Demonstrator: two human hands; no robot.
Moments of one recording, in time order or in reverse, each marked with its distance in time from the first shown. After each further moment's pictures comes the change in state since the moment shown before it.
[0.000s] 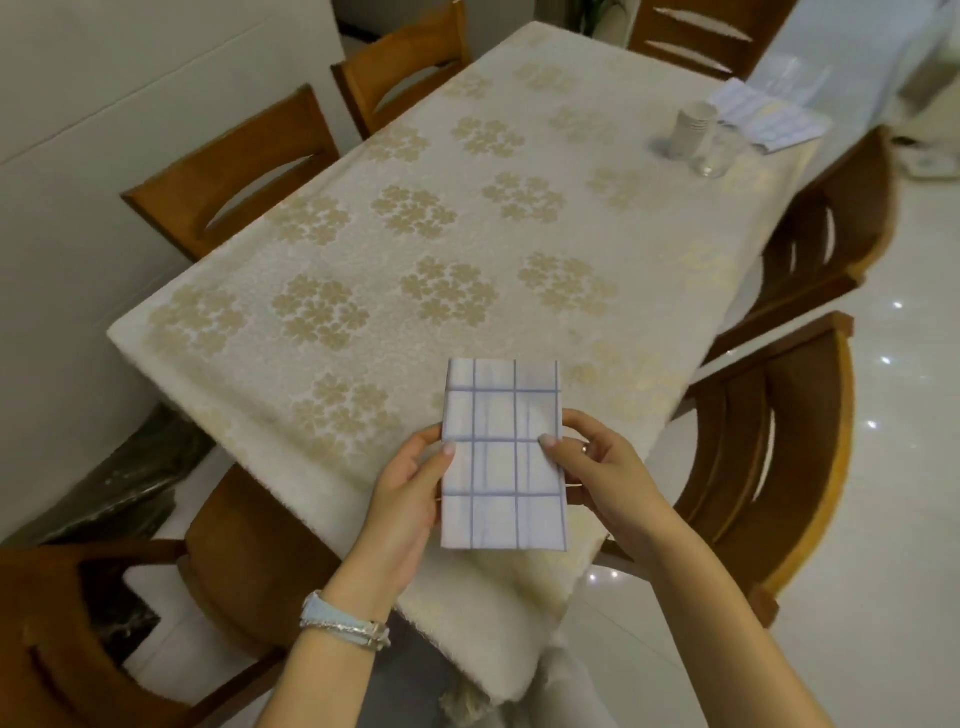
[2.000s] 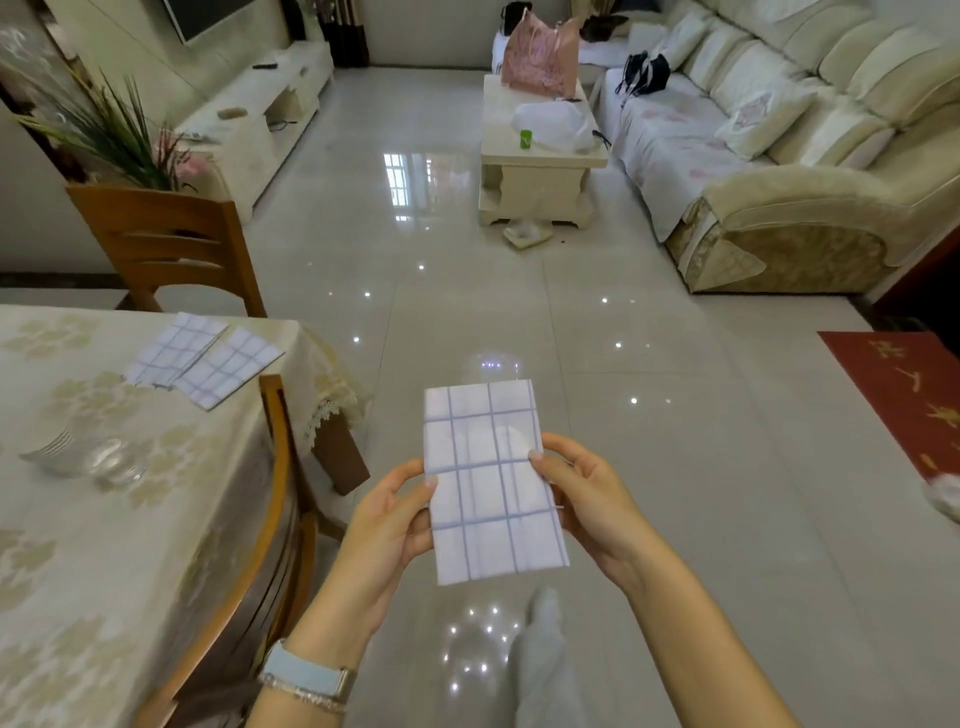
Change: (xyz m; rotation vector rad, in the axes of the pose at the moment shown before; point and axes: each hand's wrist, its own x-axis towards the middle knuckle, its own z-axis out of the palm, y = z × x) left_hand 0.213 -0.100 0.834 0.302 -0.613 -0.091; right_hand -0.072 -0.180 -0.791 0.350 0.635 -0.084
